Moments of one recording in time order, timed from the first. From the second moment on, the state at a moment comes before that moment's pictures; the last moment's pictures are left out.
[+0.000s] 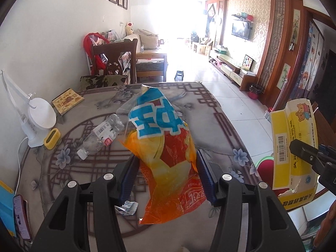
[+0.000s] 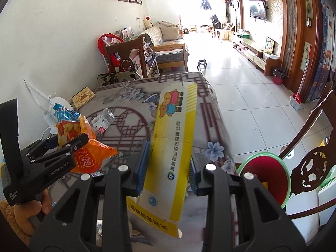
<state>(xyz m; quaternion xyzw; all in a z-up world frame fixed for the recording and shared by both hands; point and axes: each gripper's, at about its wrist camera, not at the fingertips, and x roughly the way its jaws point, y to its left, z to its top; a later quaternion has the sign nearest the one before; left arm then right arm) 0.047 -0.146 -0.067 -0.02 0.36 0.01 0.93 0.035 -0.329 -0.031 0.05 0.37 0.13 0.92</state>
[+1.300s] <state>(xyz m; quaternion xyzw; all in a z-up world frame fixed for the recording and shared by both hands) 0.069 -0.299 -0.093 0.03 0.41 -0.06 0.91 0.063 -0.496 -0.105 0.08 0.44 0.03 0.89</state>
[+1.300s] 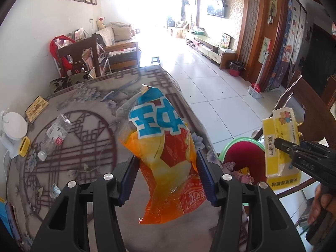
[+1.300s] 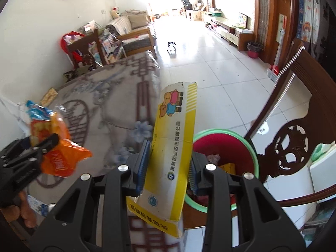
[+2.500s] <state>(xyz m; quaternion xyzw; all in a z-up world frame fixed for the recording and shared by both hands) 0.052 -0.269 -0.075 -0.01 0.39 -0.16 0.91 0.007 -0.488 -0.087 0.10 0.41 -0.07 0.90</state>
